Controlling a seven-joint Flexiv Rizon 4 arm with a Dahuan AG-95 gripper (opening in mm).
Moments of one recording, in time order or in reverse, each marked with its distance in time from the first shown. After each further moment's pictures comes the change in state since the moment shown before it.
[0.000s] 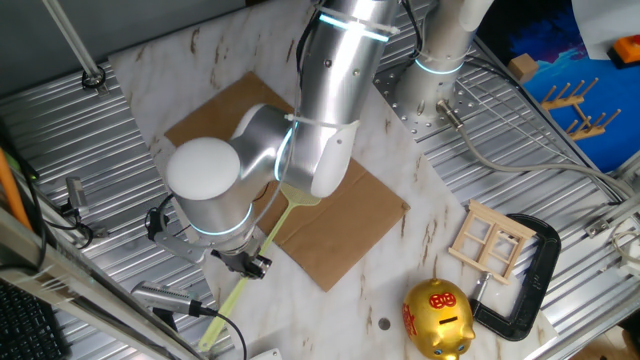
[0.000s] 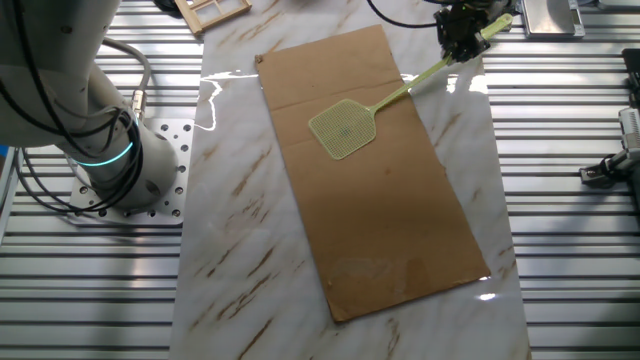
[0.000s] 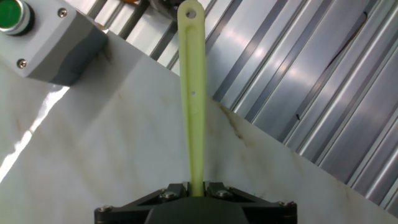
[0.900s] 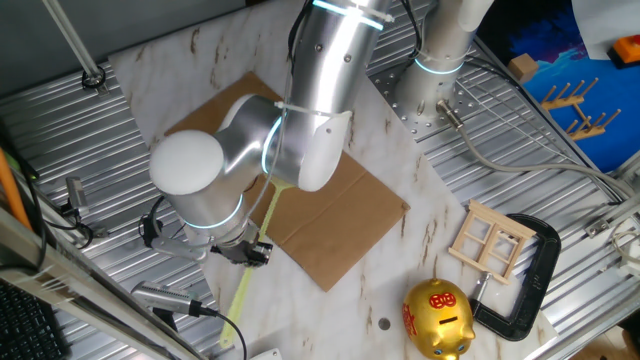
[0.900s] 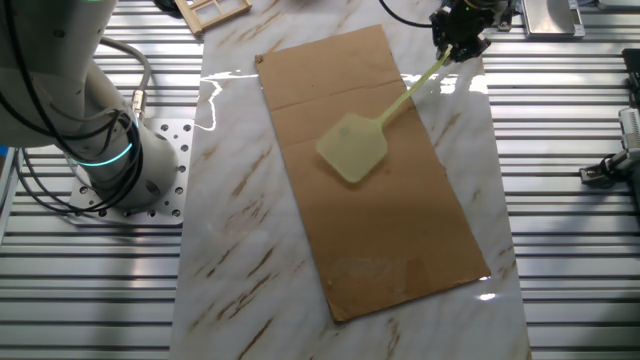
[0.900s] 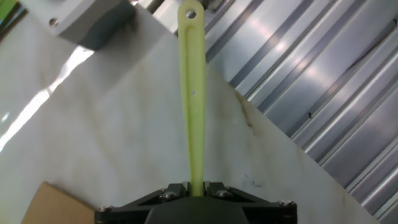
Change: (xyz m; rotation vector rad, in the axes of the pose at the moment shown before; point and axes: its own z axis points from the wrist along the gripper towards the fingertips) arm 0.017 -0.003 -0.014 -0.047 0.056 -0.303
